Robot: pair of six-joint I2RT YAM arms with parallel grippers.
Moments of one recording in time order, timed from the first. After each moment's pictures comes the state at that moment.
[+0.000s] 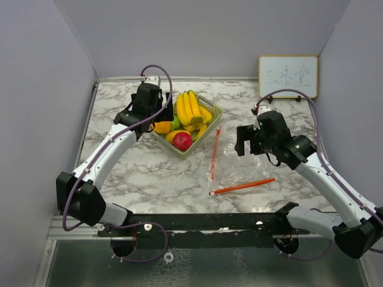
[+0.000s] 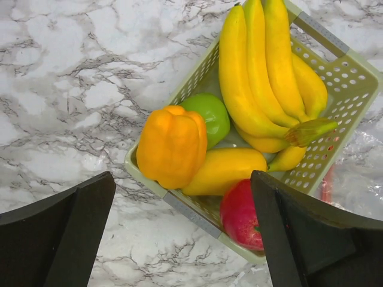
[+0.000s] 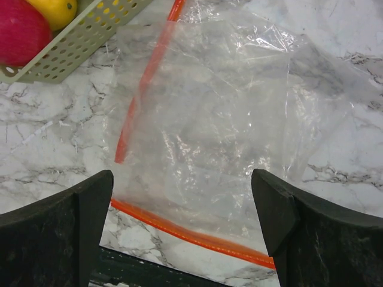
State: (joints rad) left arm -0.41 1.41 1.29 -0.51 -0.23 -0.31; right arm 0.56 1.08 1.08 -0.77 0.15 0.29
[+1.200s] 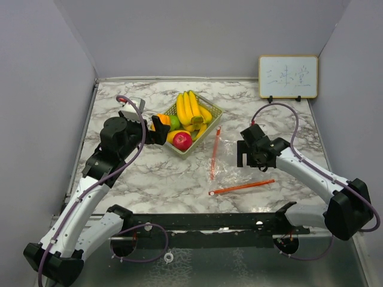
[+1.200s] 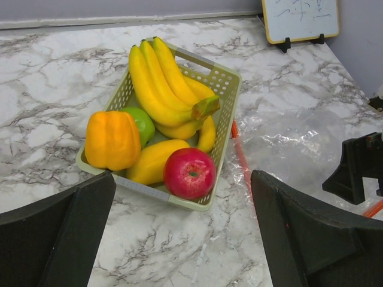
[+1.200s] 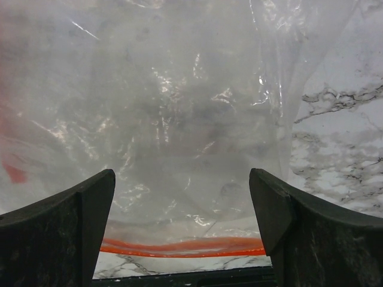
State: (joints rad) left arm -0.41 0.83 0.91 -0.31 0.07 -0.26; right arm 0.56 1.23 0.88 -0.78 0.33 0.52
